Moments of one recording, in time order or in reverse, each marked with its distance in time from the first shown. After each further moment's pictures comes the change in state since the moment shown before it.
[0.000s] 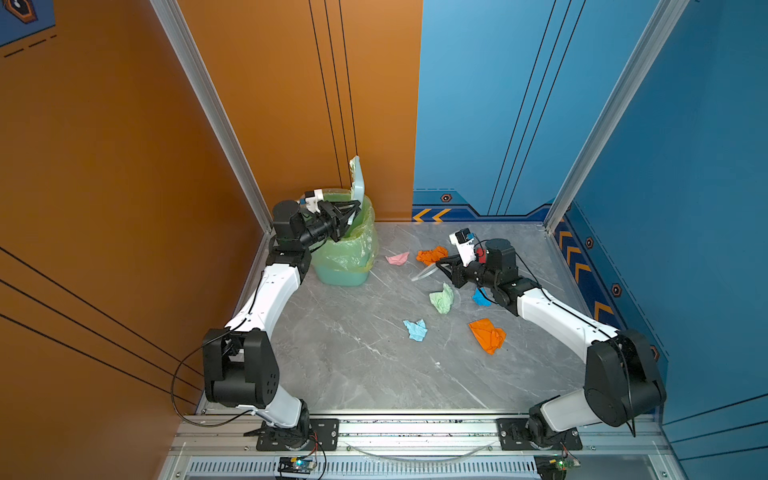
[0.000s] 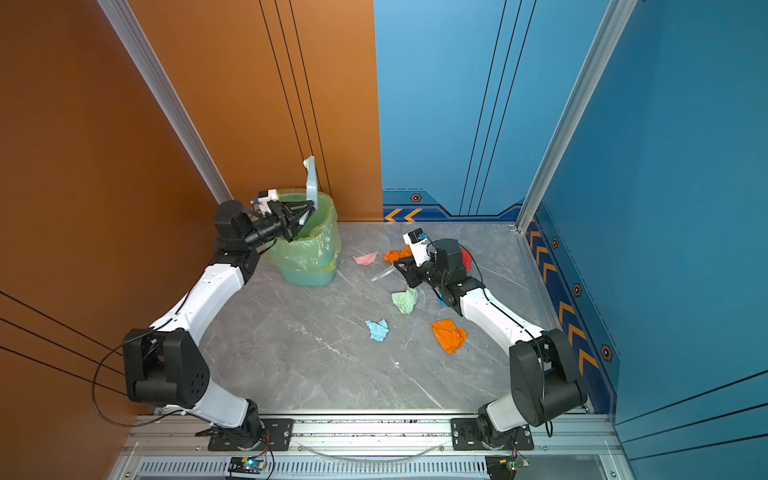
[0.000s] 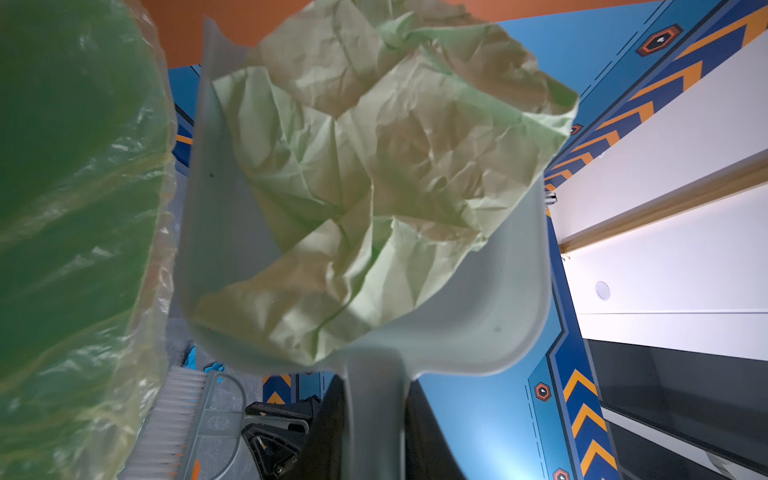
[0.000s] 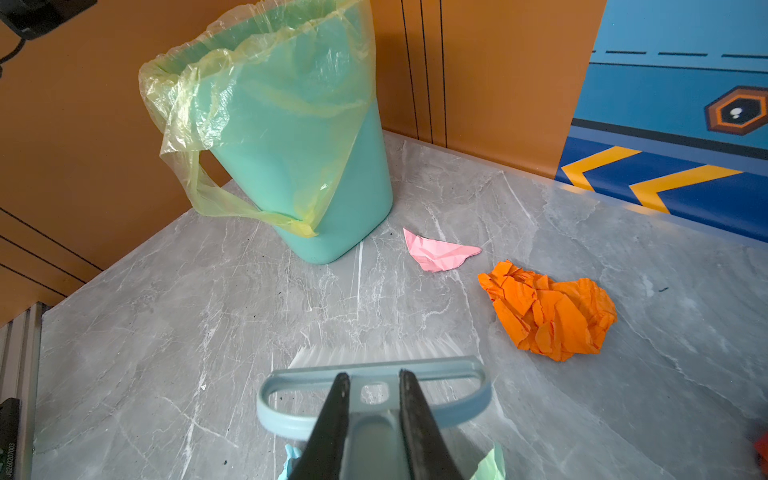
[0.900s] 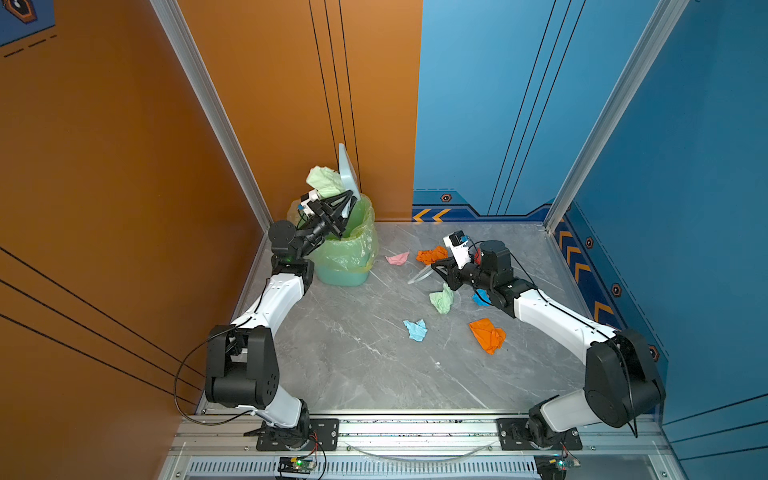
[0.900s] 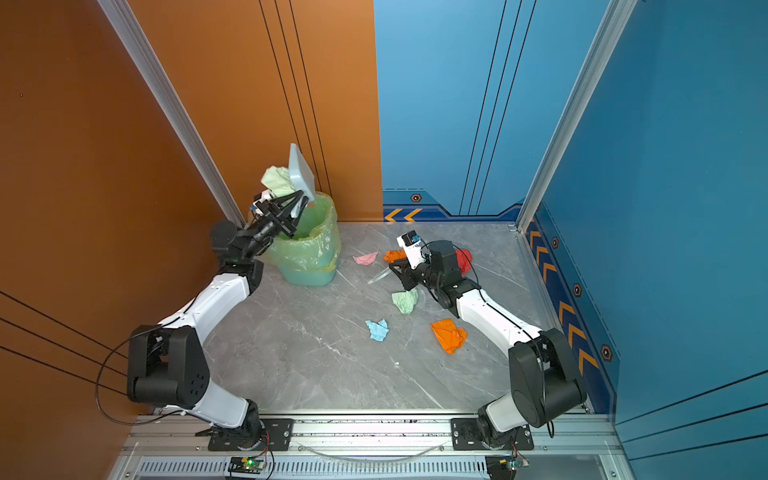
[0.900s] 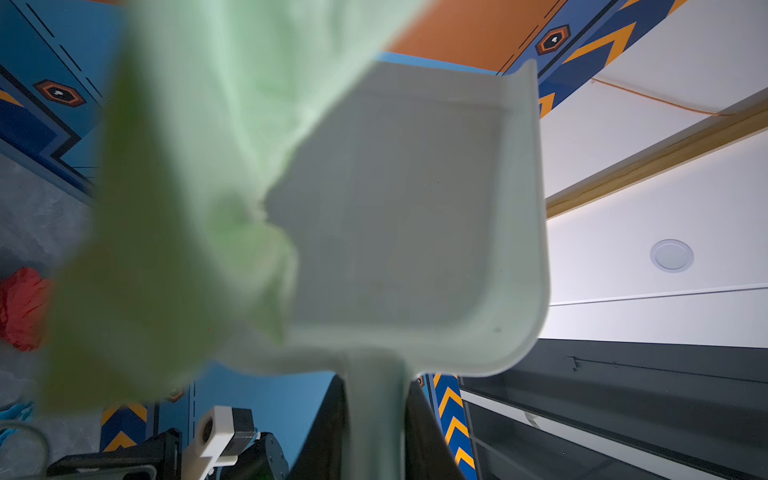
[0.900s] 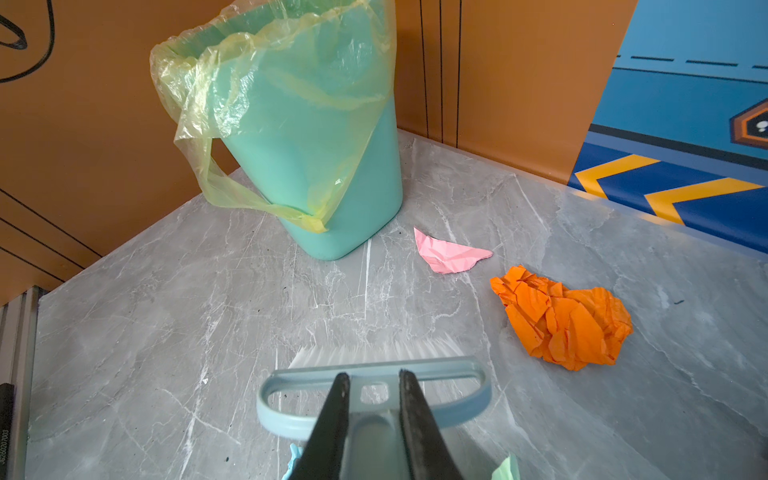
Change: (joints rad) left arm -0.013 -0.002 -0.147 0.542 -0.093 -0.460; right arm 0.043 0.000 -0.002 -0.002 0.029 -0.026
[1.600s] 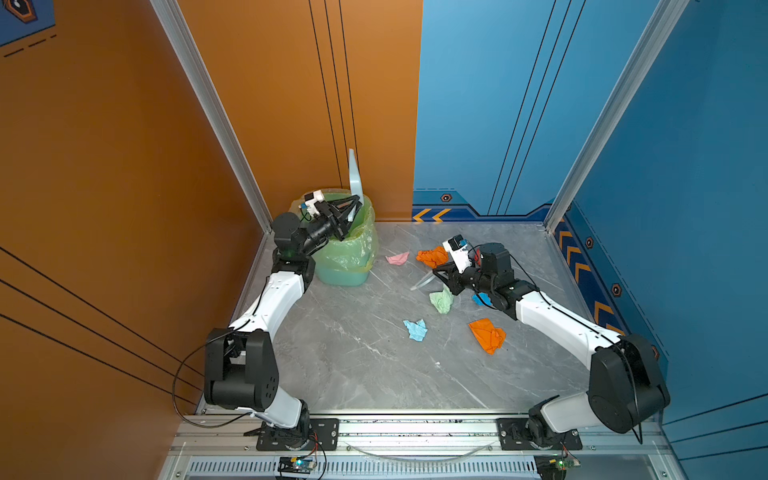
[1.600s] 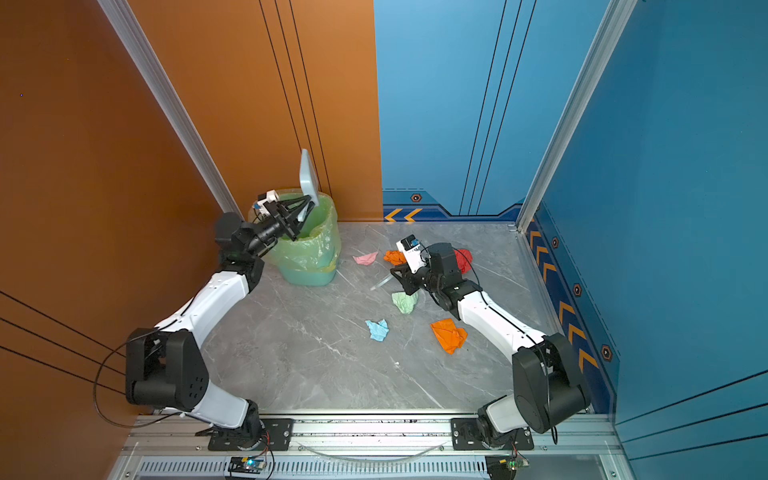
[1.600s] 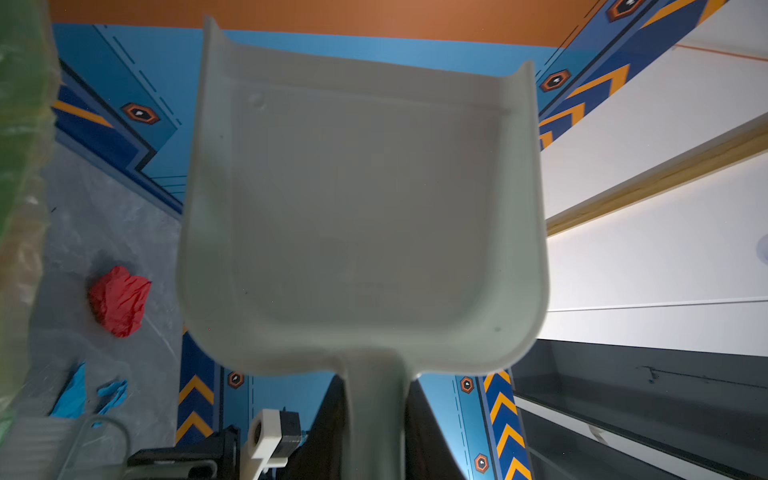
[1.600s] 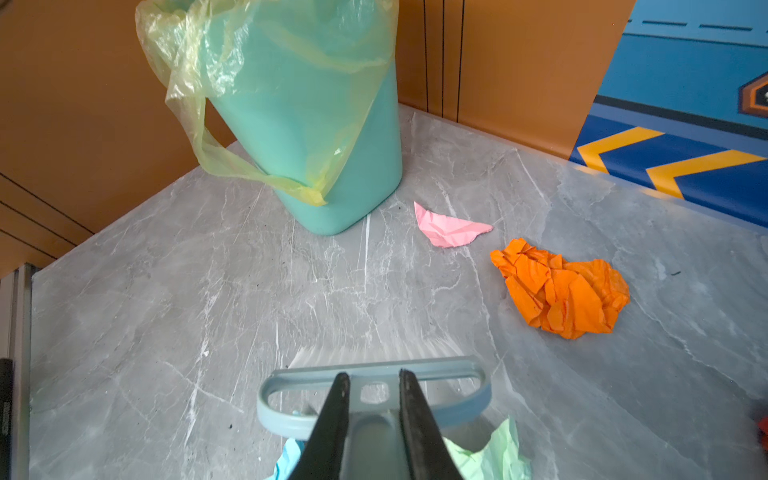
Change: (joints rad) left arm -0.025 -0.043 0.085 -0.384 0.039 0.330; right arm 0.006 -0.033 0.011 -0.135 0.014 -0.047
